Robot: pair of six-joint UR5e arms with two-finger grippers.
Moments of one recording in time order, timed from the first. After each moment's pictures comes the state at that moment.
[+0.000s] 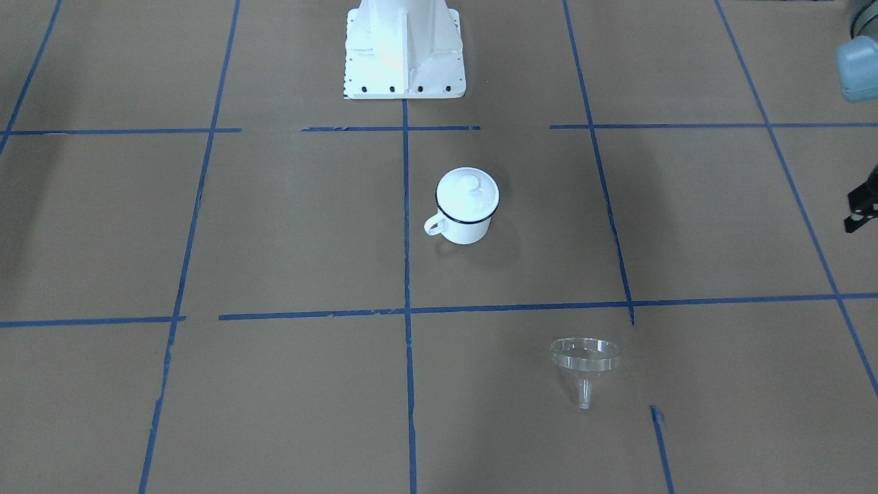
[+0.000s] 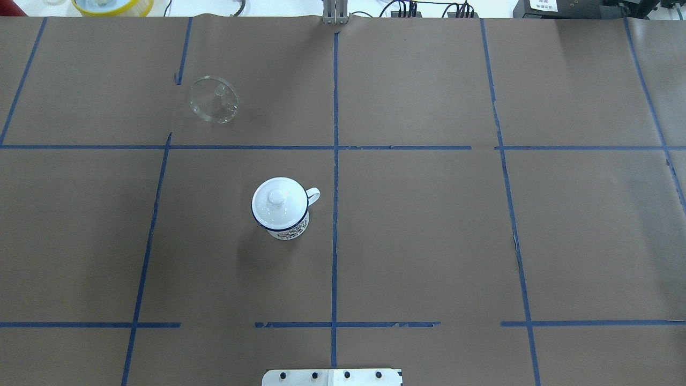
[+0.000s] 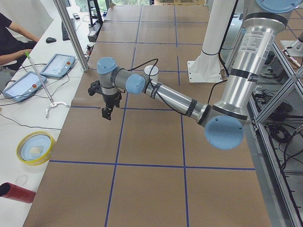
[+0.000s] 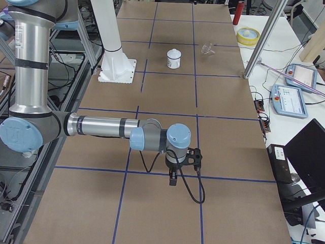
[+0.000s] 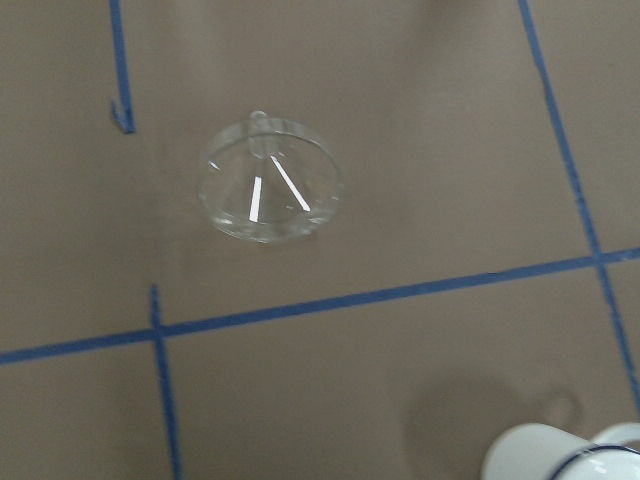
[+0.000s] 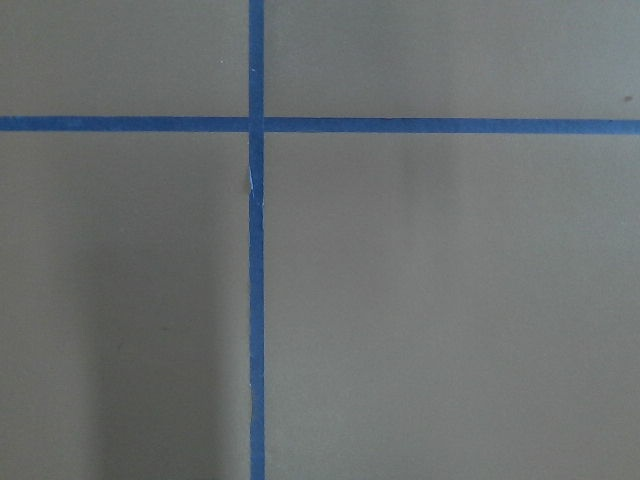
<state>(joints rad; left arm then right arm) -1.44 -1.80 -1.70 -1.49 -2.27 0.04 1.57 -1.68 1.66 -1.57 2.29 0.01</state>
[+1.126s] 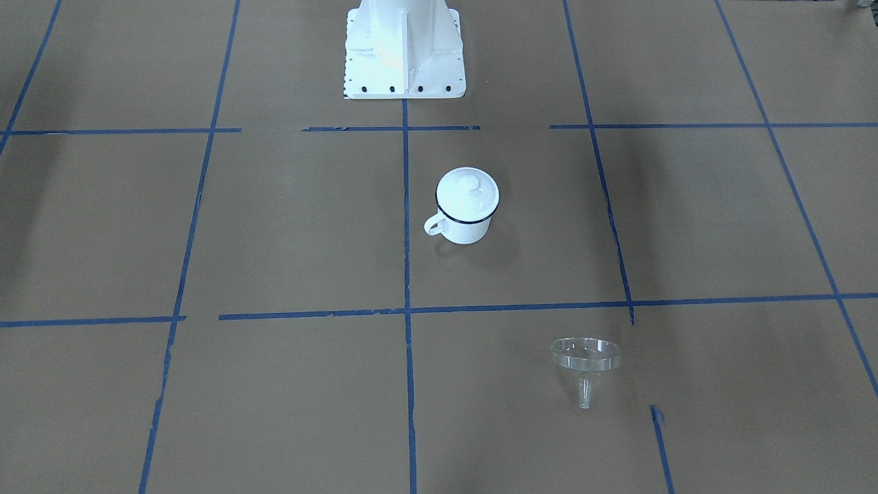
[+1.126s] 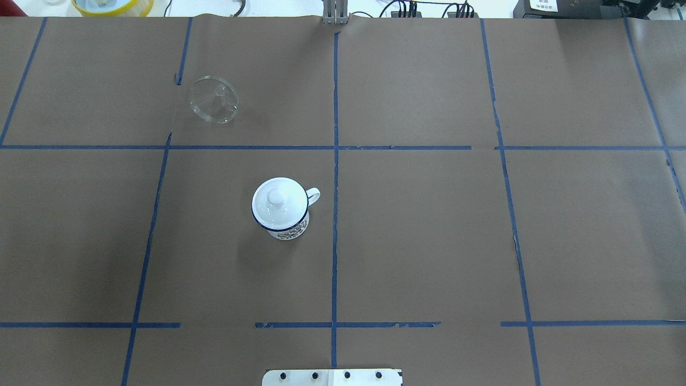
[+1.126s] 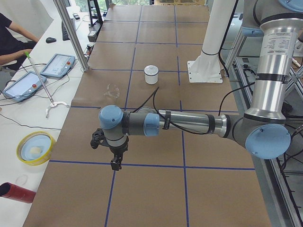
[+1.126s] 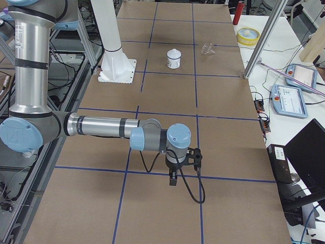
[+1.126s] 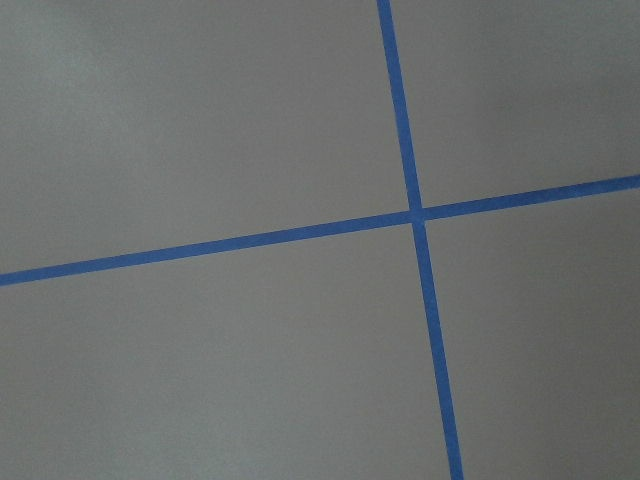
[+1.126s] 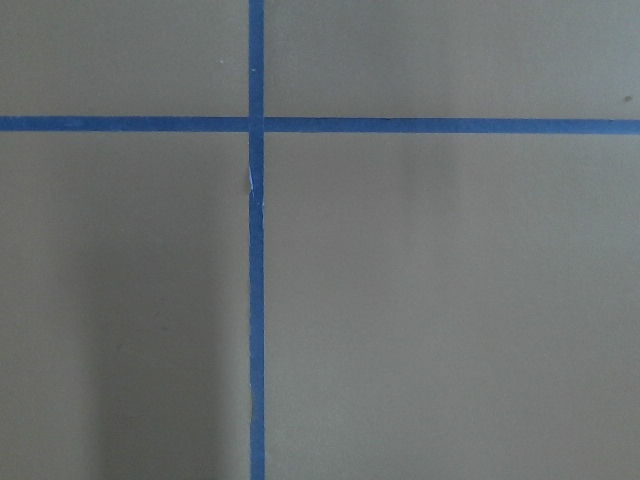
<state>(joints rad) -1.60 -1.64 -1.57 -1.49 -2.27 0.18 1.57 -1.68 1.66 -1.57 2.29 0.01</state>
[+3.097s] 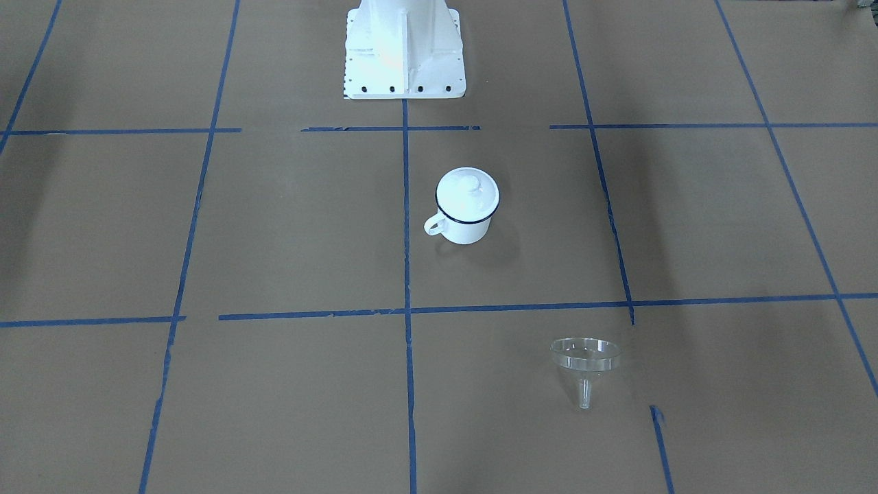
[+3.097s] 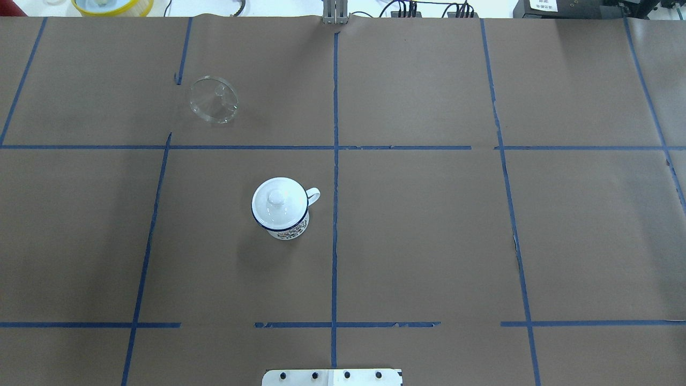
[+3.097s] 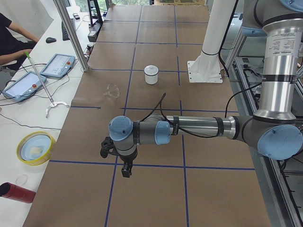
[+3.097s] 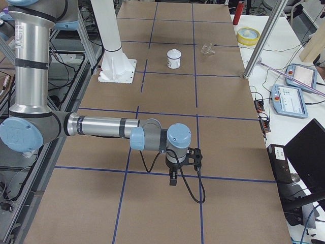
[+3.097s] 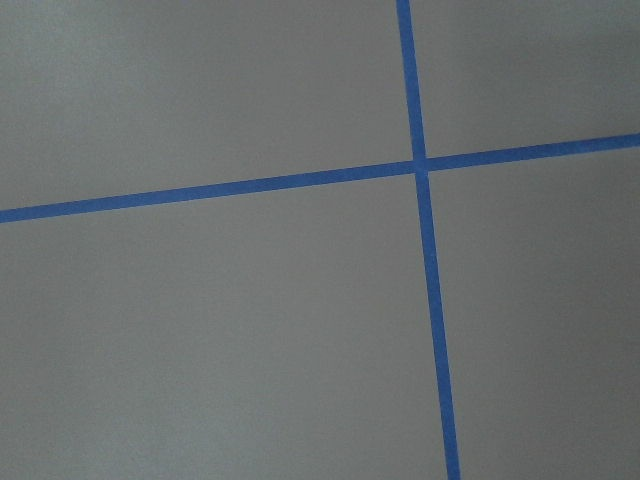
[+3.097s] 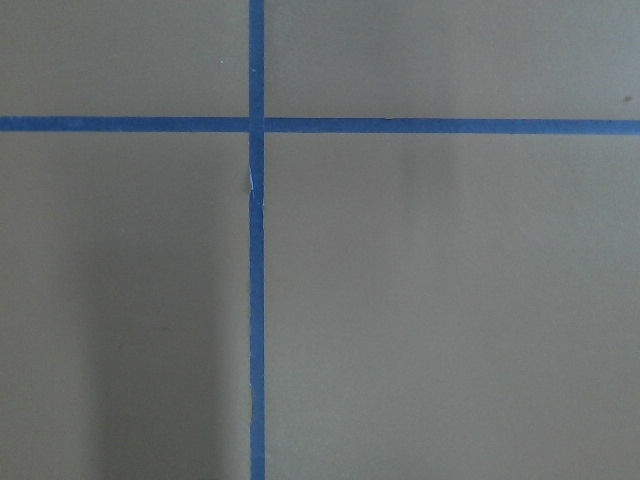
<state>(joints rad) -1.62 -1.58 -1.59 -1.50 -2.32 0.19 1.57 -1.68 1.66 -1.57 2.29 0.01</state>
